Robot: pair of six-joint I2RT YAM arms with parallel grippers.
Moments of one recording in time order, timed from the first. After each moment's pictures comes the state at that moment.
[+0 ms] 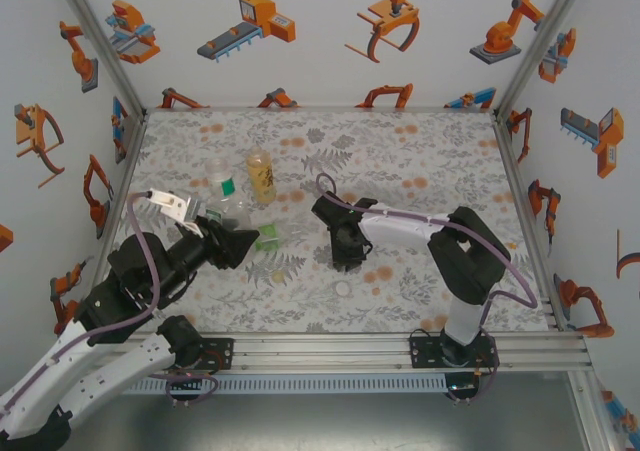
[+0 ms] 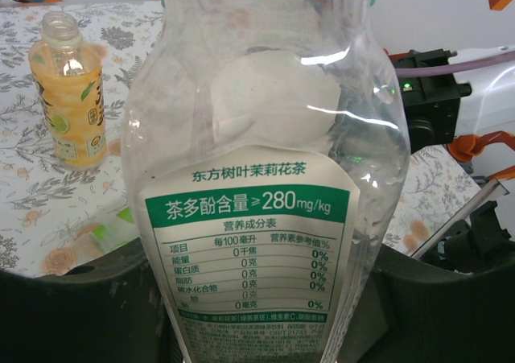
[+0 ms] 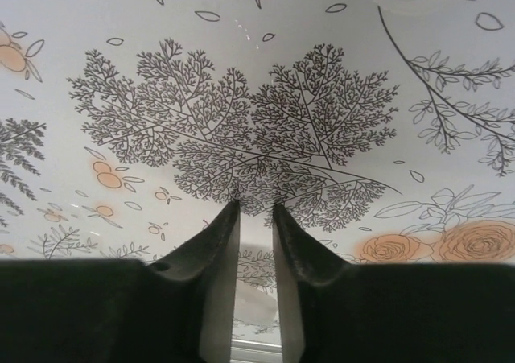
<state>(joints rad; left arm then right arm) -0.86 0.45 0.78 -0.41 -0.16 -0.35 0.84 1.80 1.12 -0.68 0.02 0.74</state>
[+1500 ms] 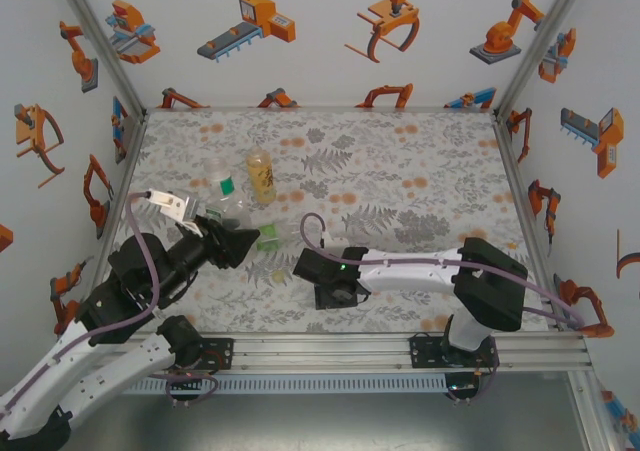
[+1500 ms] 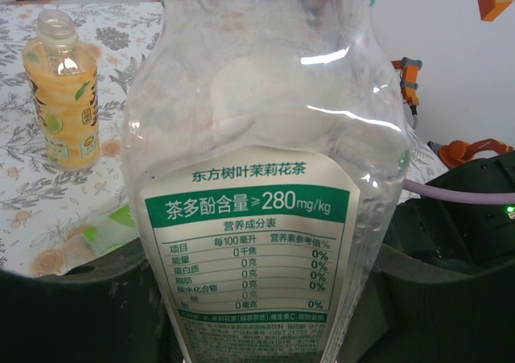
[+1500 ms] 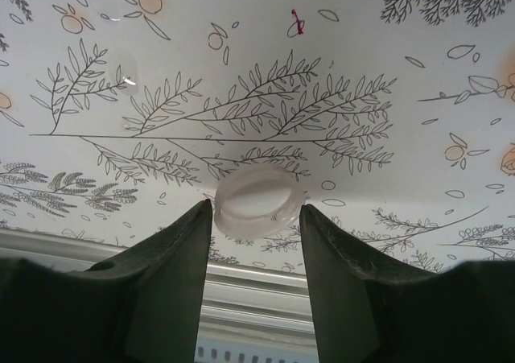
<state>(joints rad) -0.86 0.45 0.76 -0.39 -0.16 -0.37 1.22 1.63 0.97 -0.68 0.18 1.08</state>
